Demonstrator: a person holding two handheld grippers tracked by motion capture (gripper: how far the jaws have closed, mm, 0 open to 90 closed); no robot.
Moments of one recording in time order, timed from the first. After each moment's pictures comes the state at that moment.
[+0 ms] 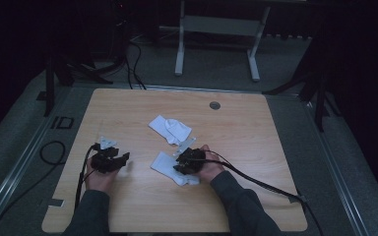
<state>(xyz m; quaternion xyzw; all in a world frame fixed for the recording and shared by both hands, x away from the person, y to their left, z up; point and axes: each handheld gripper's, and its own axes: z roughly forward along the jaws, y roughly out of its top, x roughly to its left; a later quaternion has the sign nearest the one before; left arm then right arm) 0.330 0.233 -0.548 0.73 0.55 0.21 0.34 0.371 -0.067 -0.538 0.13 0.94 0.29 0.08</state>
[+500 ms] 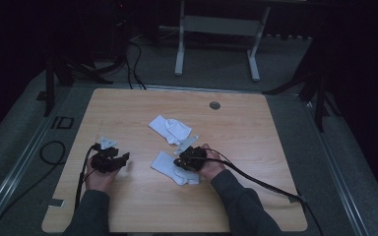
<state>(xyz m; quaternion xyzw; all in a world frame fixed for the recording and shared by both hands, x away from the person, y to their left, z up) 0.331 0.233 -0.548 0.73 0.55 0.21 0.33 0.369 -0.071 -0.525 0.13 0.94 0.31 0.08</state>
